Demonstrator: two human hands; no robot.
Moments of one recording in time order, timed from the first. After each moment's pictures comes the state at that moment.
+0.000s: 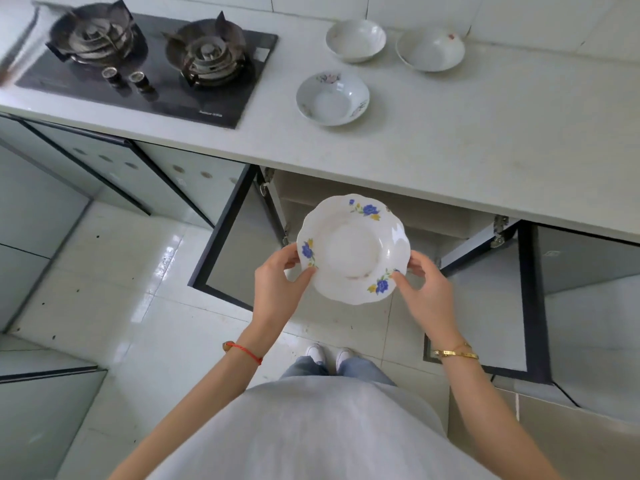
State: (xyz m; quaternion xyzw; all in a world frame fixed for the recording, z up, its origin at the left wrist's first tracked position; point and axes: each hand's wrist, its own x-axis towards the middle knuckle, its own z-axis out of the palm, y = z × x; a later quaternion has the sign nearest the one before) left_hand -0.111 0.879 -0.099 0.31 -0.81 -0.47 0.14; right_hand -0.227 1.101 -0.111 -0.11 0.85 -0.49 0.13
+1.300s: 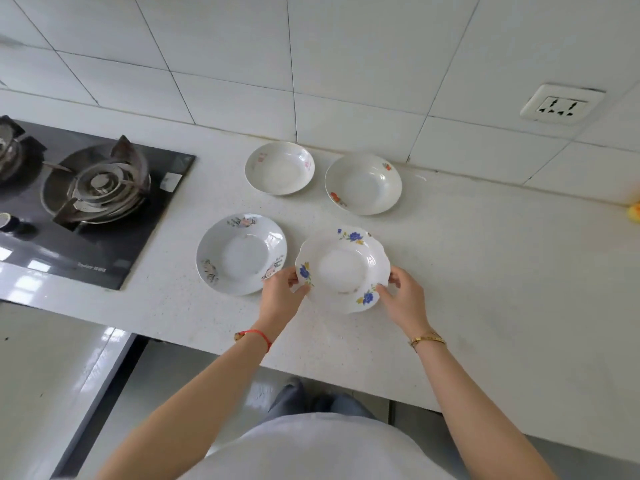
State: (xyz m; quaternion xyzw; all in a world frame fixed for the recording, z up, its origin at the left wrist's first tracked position) left_hand -0.581 0.832 -0.141 0.31 -0.82 -0.47 0.02; right_hand -0.694 1.051 -0.153 -0.10 0.89 -0.43 0.14
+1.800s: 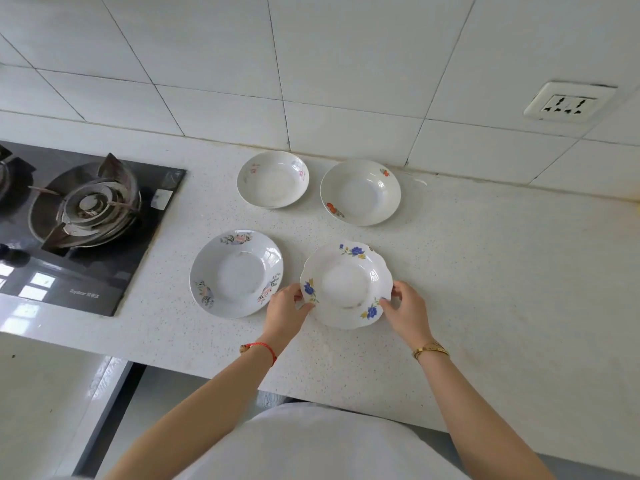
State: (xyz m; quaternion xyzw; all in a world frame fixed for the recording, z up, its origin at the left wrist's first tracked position) left_hand -0.607 0.827 -0.164 0.31 -0.86 -0.41 -0.05; right_hand -0.716 1.050 -0.173 -0.07 0.90 -0.40 0.19
